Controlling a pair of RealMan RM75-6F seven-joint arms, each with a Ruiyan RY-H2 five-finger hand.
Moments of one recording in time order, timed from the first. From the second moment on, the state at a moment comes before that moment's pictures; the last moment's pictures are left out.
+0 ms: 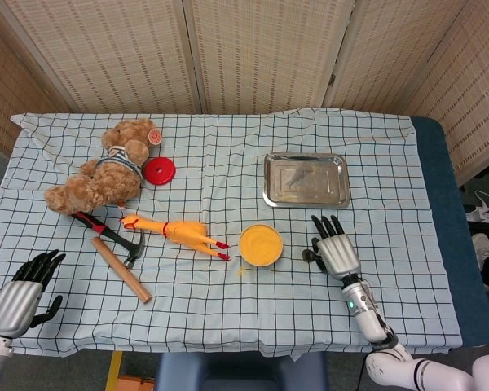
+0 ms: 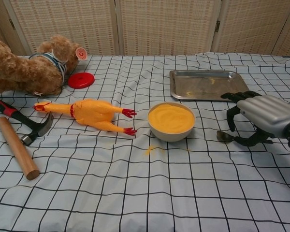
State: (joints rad) left arm -0.15 -1.11 0.04 -1.57 1.55 1.37 0.00; right arm 0.47 -1.70 0.14 -1.24 -1.31 1.06 -0.46
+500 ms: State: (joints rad) left arm -0.15 -1.11 0.04 -1.57 1.55 1.36 0.00; right arm 0.48 -1.70 0.12 -1.24 -1.26 1.03 -0.48
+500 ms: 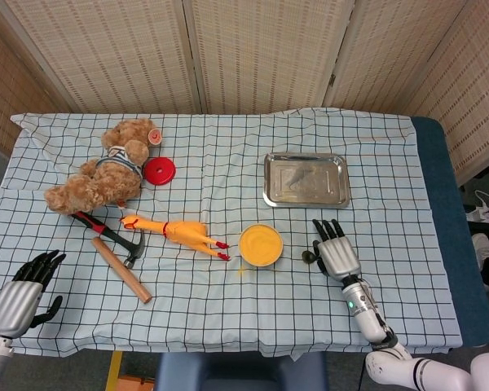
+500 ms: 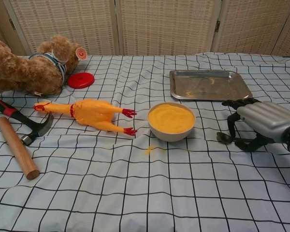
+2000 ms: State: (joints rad) left arm -0.14 -1.08 0.05 -1.58 1.58 1.39 -0.04; right arm 0.69 -1.71 0.25 -1.51 -1.07 1.02 -0.78
